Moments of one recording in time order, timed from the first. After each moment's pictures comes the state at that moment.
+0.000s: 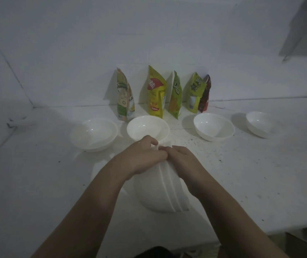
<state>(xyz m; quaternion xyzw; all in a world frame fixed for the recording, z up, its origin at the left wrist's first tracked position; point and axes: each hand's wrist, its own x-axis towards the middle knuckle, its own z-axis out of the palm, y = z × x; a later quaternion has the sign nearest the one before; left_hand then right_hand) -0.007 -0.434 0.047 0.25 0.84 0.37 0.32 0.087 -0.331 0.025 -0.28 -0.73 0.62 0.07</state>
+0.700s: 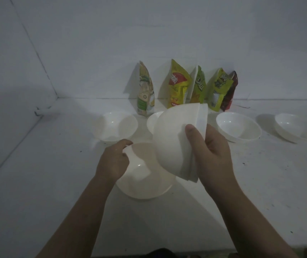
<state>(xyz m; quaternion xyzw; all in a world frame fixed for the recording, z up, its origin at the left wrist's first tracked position) -0.070 -0.511 -0.037 0.18 0.90 0.38 0.08 0.084 -0.367 0.051 -0.16 -0.76 0.55 0.31</state>
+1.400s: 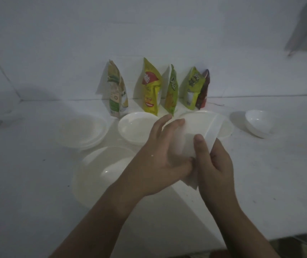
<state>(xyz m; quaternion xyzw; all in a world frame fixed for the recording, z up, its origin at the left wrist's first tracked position) 0.032 -0.402 0.035 0.47 0.75 0.46 0.10 0.129 -0.306 0.030 -0.18 -0.71 0.55 0.40</state>
